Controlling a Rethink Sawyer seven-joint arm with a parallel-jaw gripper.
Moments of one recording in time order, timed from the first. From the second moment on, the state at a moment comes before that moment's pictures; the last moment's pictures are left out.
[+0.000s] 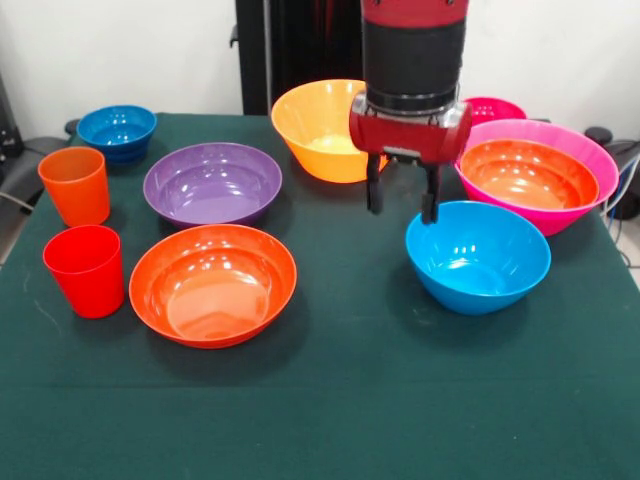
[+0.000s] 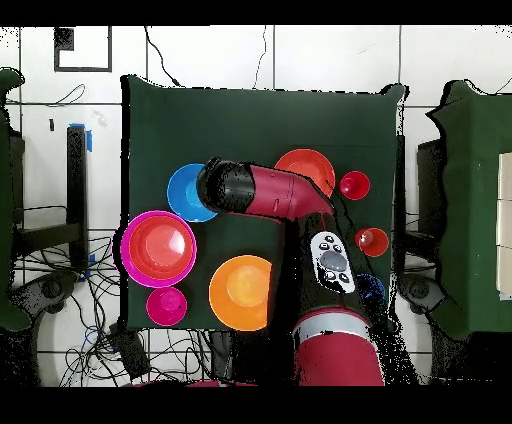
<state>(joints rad) -0.24 -0.62 0.09 1.61 0.02 0.46 2.02</state>
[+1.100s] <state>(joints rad) -0.31 -0.47 0.21 1.60 0.02 0.36 2.02</state>
